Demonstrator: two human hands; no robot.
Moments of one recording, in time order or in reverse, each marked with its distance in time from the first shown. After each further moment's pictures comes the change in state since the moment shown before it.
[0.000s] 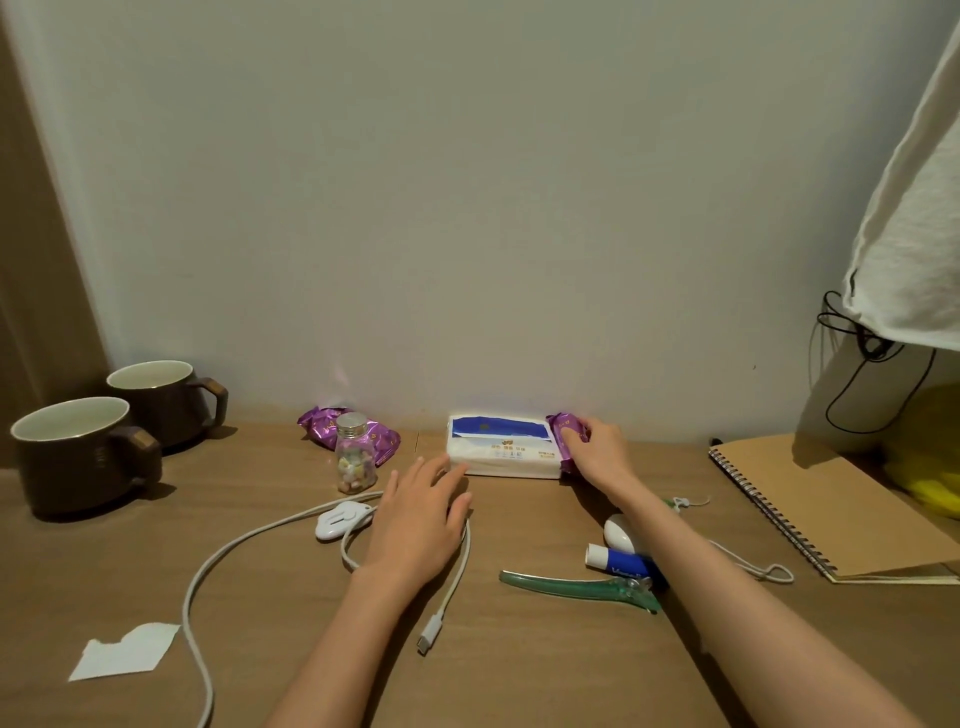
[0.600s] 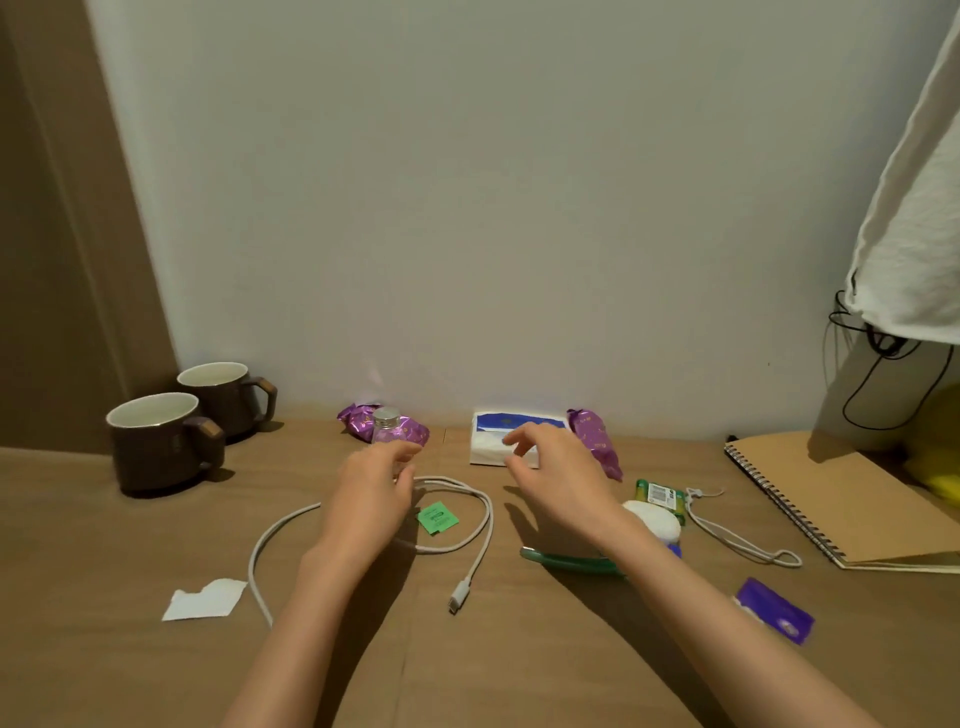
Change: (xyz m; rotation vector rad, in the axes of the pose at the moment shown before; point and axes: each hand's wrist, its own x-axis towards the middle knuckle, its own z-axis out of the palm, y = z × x) left_hand -0.031 -0.032 -0.058 -0.204 0.260 -0.169; right_hand -0.119 -0.095 -0.015 -0.115 -0.097 -0.395
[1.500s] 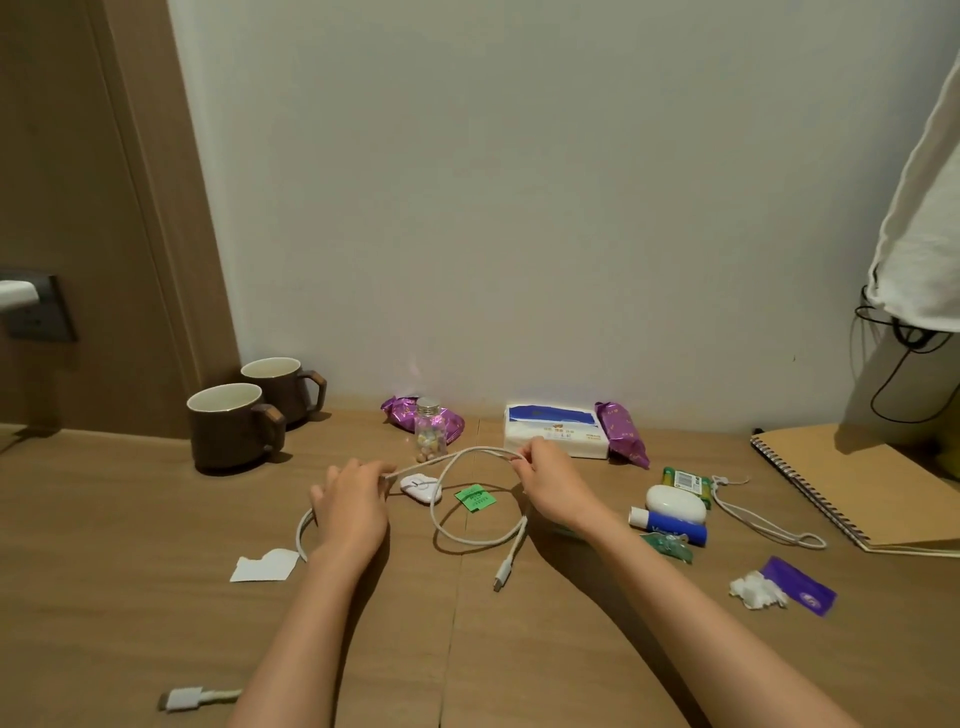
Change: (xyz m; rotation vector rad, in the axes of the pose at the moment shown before) left_hand -0.026 -0.045 -0.022 0.330 0.010 -0.217; right_hand -0.011 -0.030 0.033 0.251 -0.167 0.139
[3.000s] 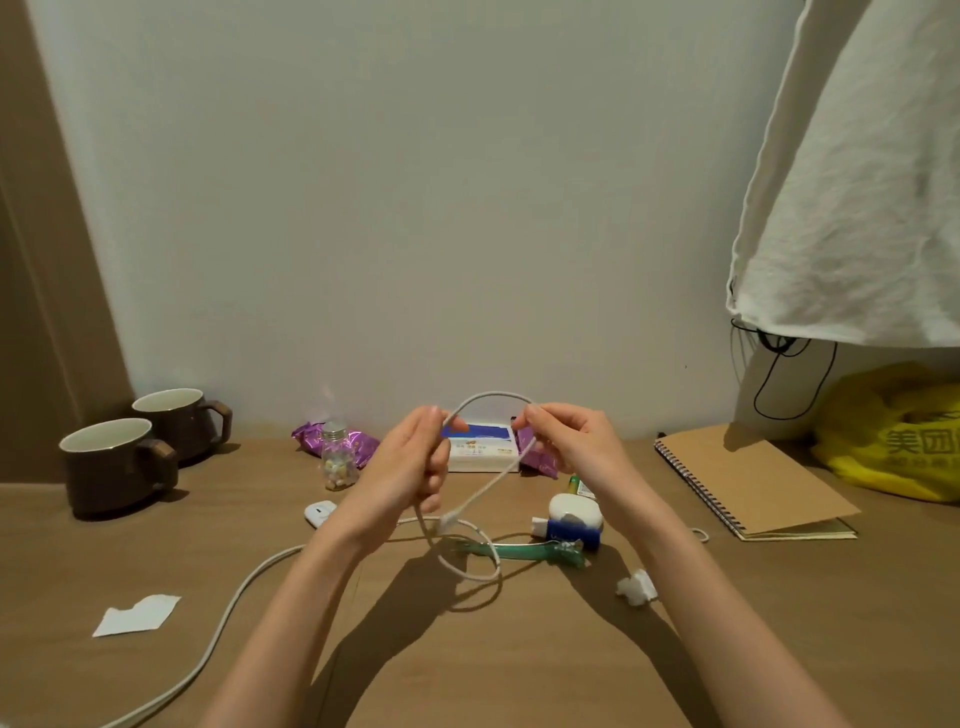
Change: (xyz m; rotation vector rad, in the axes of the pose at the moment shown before) left_hand -0.042 0.154 -0.047 -1.241 -0.532 0.230; right_hand -0.061 0.010 -0.130 0.555 0.204 -0.042
